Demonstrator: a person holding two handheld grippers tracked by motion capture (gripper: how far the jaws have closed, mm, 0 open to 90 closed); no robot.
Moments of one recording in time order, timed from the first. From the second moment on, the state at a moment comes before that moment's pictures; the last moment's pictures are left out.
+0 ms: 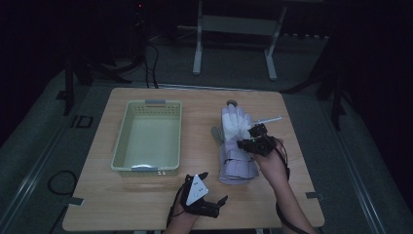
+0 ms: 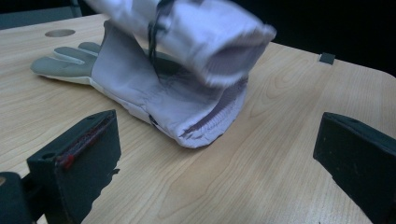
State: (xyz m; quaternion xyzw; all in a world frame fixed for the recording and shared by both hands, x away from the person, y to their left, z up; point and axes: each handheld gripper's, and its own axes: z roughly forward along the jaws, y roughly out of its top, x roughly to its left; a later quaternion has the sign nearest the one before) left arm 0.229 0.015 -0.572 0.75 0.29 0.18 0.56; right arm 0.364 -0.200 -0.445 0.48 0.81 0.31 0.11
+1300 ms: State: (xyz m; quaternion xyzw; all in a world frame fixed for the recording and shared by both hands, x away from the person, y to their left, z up) left arm 0.232 0.018 -0.573 0.75 0.30 0.16 0.57; right arm 0.367 -0.242 -0.479 0.42 0.80 0.40 0.11
